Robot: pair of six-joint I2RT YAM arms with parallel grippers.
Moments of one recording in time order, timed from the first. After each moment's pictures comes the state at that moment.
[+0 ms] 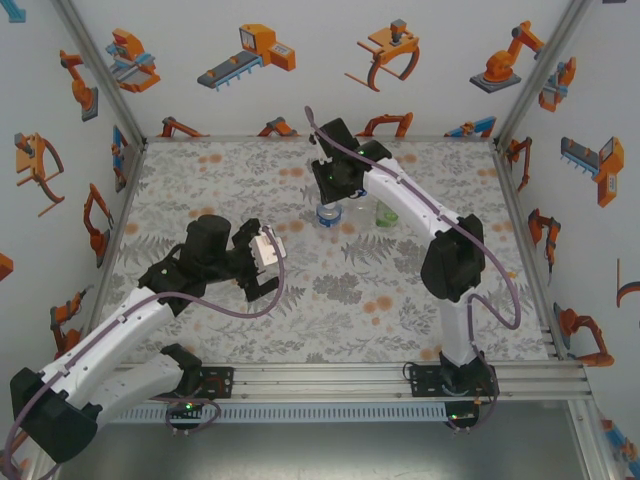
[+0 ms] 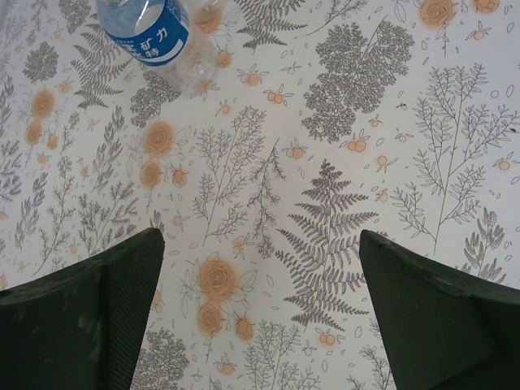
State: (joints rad) left arm -0.65 0.92 0.78 -0.46 0.34 0.62; right arm 0.64 2.06 2.00 -0.92 0.02 0.15
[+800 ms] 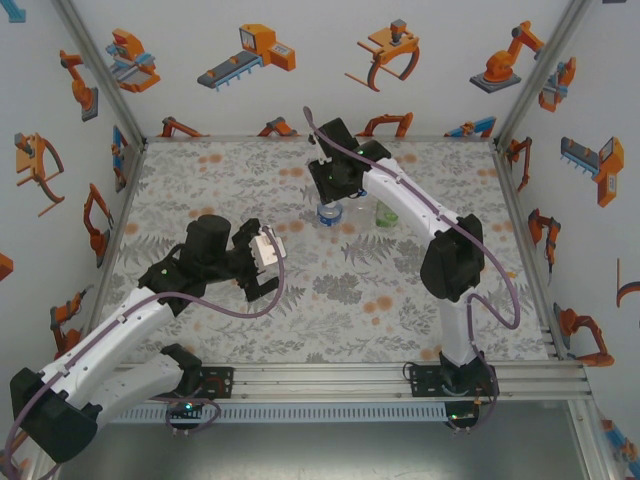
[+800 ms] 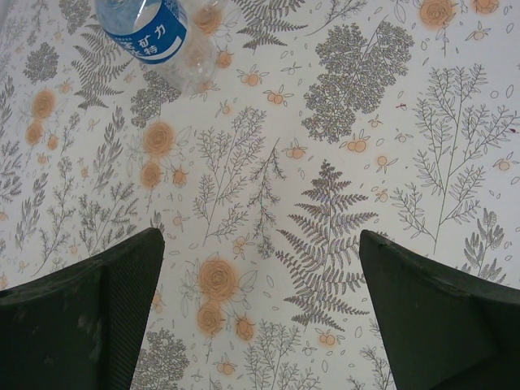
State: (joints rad) left arm -0.65 0.92 0.78 -0.46 0.34 0.62; right arm 0.64 2.06 2.01 -0.92 0.04 0.14
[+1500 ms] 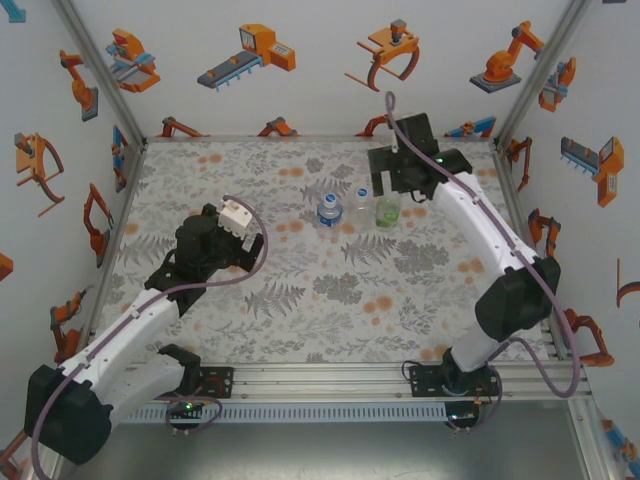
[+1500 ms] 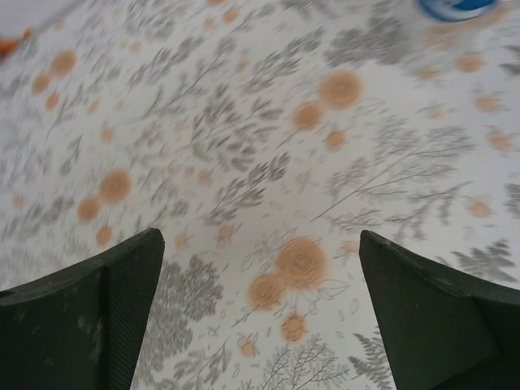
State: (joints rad) left arm -0.47 0.95 0.58 -0.06 -0.08 0.25; right arm 0.37 1.60 1.58 -0.79 0.20 0.10
